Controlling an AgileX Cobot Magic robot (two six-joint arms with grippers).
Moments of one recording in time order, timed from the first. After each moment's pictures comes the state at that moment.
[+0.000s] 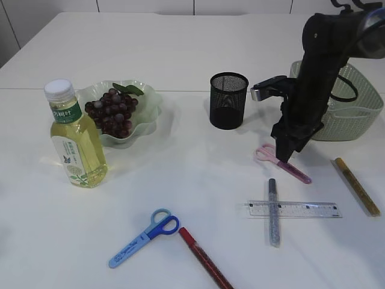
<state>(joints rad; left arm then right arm) -0.41 0.94 -1.02 0.03 1.24 -0.10 0.15 2.25 -1.81 0.10 1.22 -0.58</state>
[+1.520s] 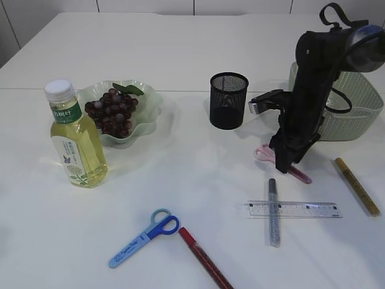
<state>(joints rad) -0.41 0.94 -1.02 0.03 1.25 -0.10 0.15 2.32 -1.82 0.09 1.21 -0.58</state>
